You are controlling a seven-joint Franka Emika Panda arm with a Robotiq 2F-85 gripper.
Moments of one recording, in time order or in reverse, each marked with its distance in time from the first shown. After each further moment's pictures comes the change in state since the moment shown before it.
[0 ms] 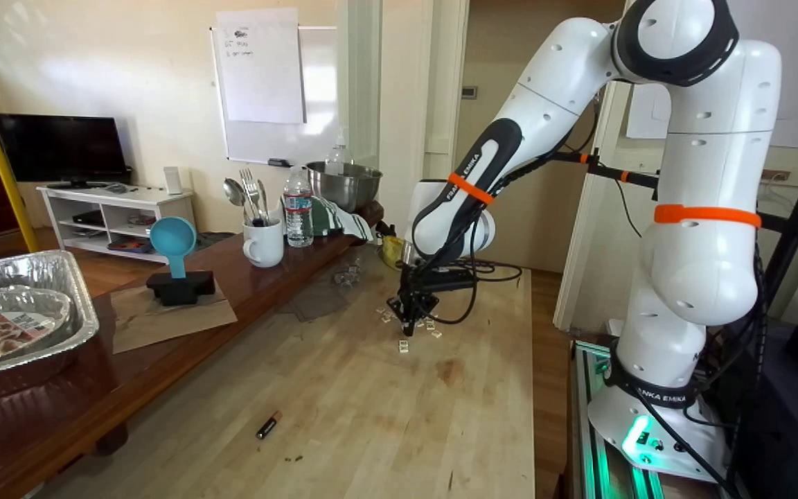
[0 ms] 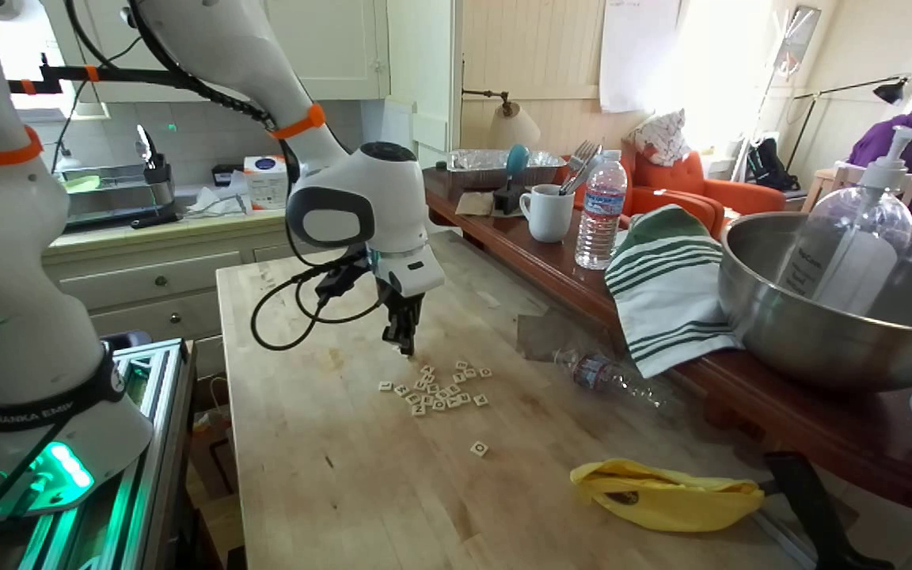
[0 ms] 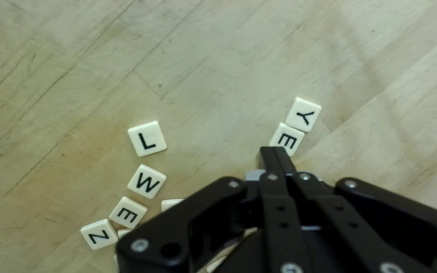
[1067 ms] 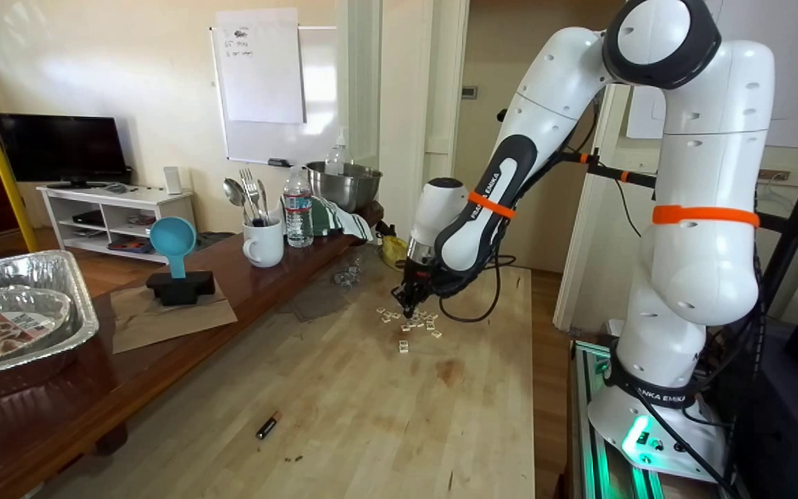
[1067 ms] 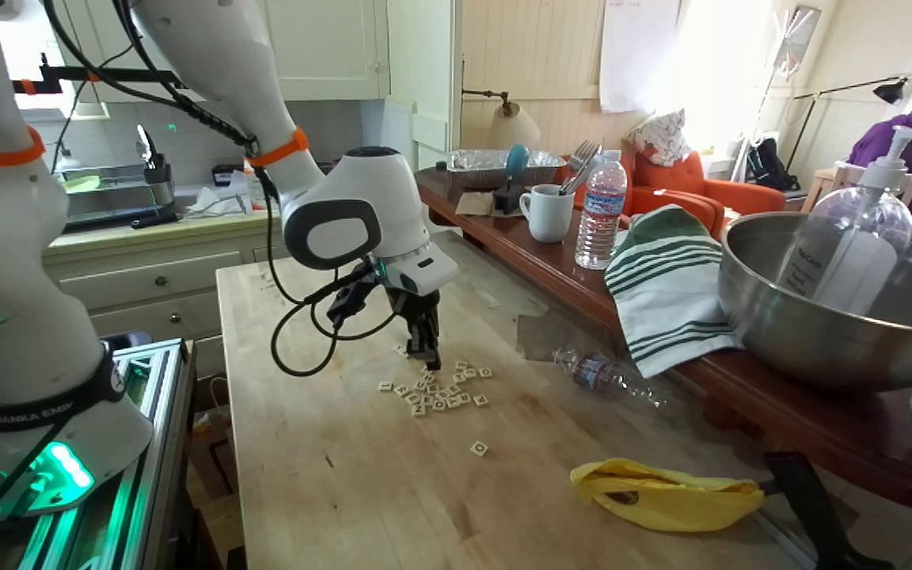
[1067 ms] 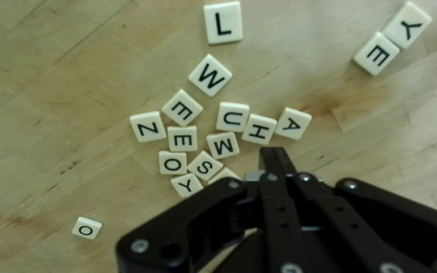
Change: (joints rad) arm 0.010 0.029 -0.129 -0.022 -0.422 0.211 0.142
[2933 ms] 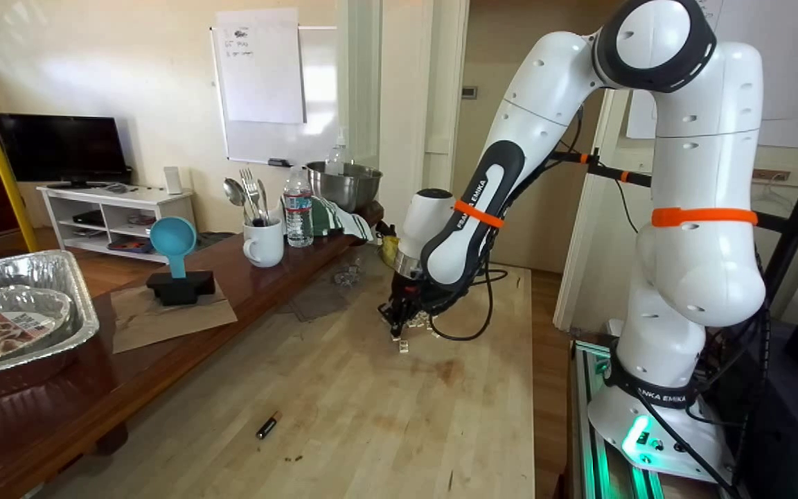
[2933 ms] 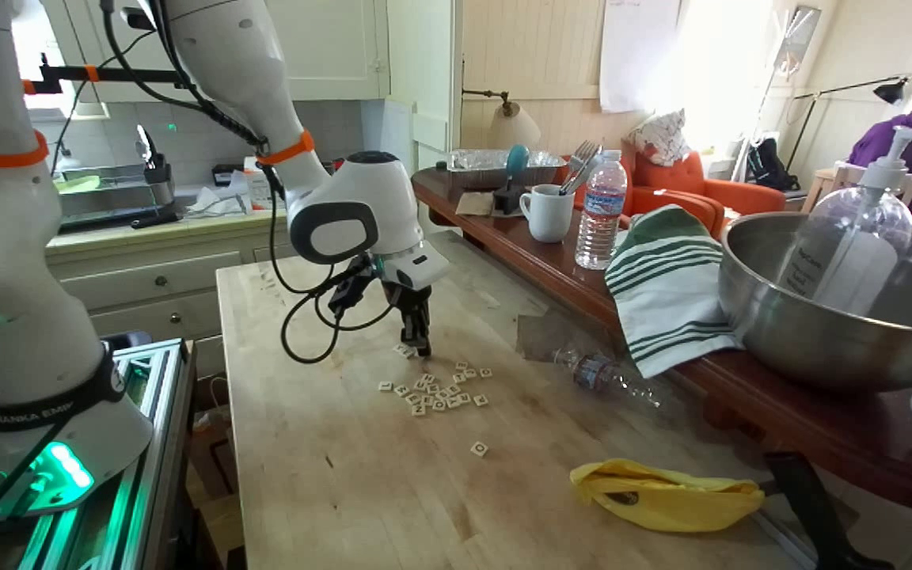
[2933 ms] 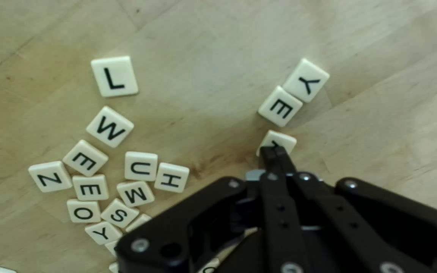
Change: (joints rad) arm 0.077 0.048 0.061 0.015 0.167 0.015 -0.049
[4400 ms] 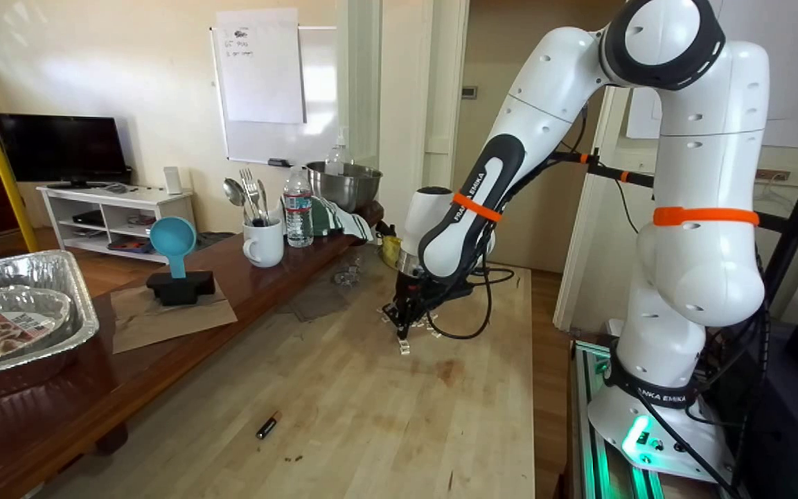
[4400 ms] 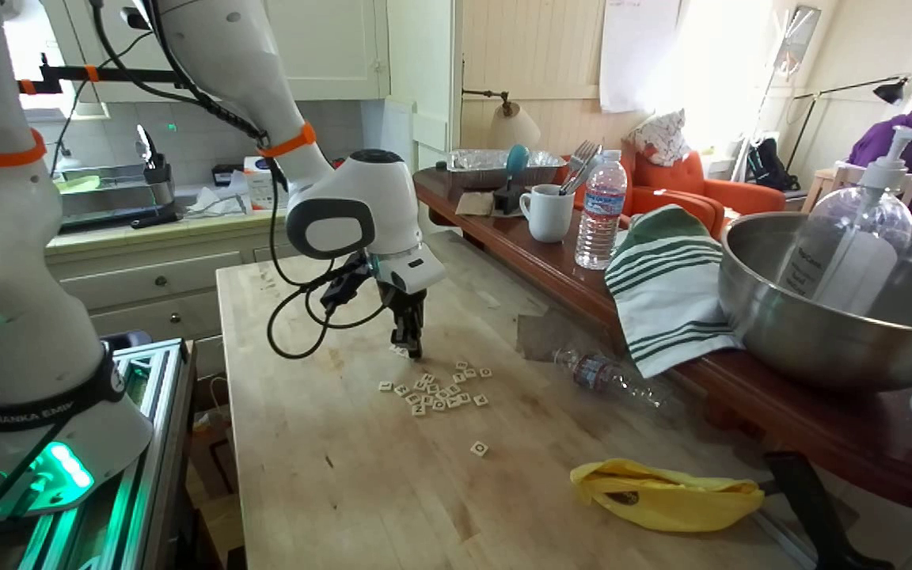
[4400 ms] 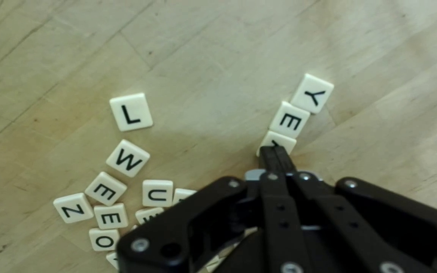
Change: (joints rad) arm -0.010 -0.027 0.013 -0.006 0.087 -0.080 -0.016
